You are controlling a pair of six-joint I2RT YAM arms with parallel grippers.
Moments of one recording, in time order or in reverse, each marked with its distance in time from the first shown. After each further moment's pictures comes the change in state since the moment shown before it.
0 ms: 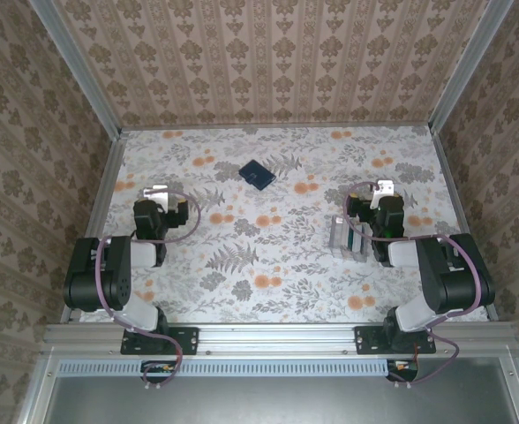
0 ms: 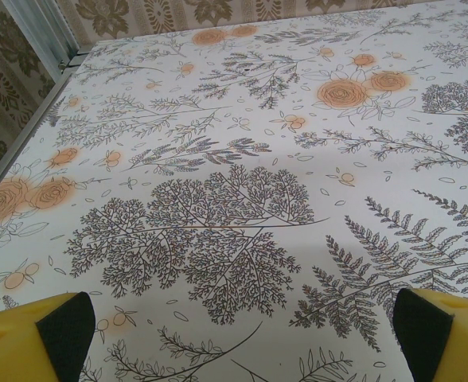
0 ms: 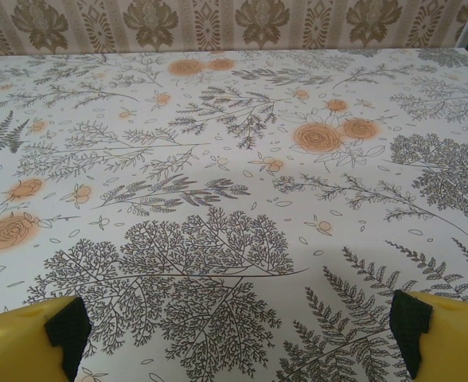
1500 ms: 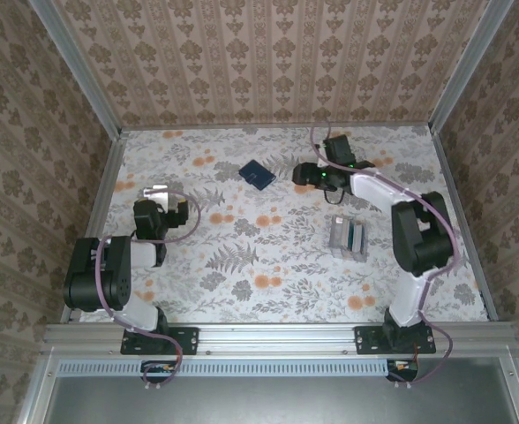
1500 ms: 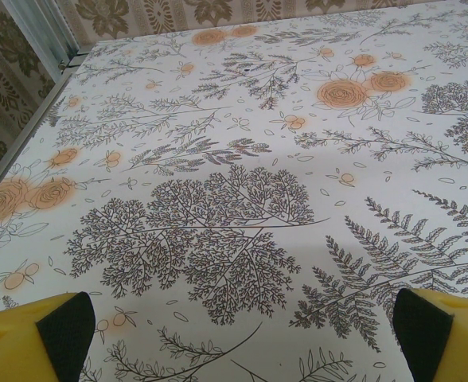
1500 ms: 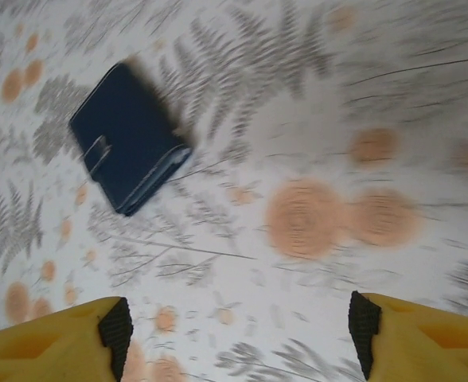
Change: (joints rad) left arm 0.000 0.000 0.000 0.000 0.000 0.000; right arm 0.249 0.364 0.949 -1.070 -0.390 0.394
